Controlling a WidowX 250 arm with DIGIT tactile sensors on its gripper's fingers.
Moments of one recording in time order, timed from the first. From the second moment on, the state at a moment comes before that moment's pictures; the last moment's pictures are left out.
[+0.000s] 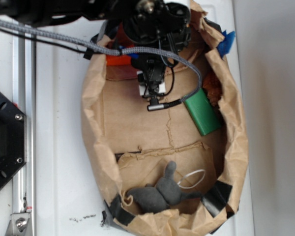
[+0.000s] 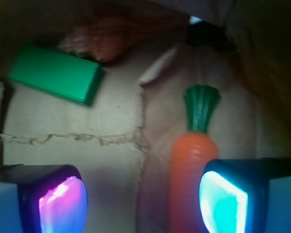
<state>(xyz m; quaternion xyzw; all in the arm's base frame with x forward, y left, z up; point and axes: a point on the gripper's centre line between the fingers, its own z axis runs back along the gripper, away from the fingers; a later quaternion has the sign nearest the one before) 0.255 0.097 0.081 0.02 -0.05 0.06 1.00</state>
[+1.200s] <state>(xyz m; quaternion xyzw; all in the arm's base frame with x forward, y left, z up) 0.279 0.104 0.048 0.04 -0.06 0.04 1.00</state>
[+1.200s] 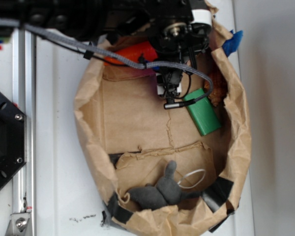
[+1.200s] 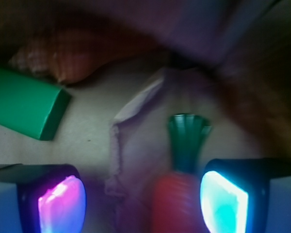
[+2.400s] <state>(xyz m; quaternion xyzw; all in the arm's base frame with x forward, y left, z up) 0.281 0.095 0.036 0.01 -0.06 0.02 1.00</state>
